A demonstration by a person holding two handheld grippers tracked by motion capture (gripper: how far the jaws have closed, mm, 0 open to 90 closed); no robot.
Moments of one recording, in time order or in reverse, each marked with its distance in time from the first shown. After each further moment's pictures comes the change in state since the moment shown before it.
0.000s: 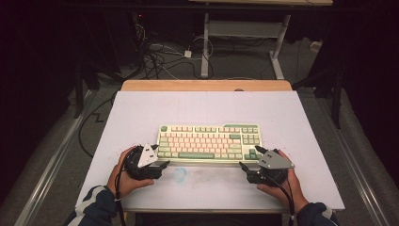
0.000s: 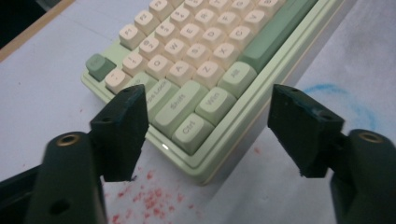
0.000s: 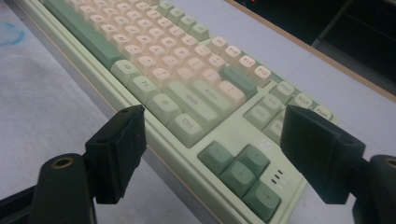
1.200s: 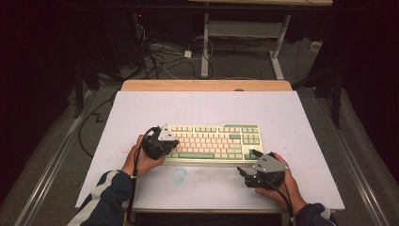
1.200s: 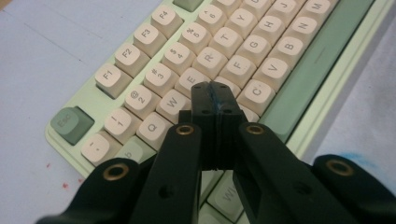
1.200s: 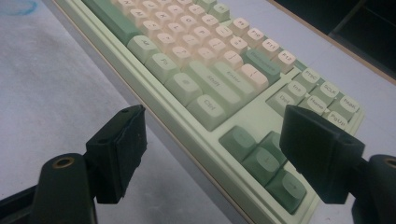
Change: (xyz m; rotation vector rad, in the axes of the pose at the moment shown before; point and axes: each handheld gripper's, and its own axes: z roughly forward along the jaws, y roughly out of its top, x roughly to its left) left arm -0.002 0.037 0.065 0.144 -0.042 -0.055; right arm 0.009 -0.007 0.005 0.045 0.034 -0.044
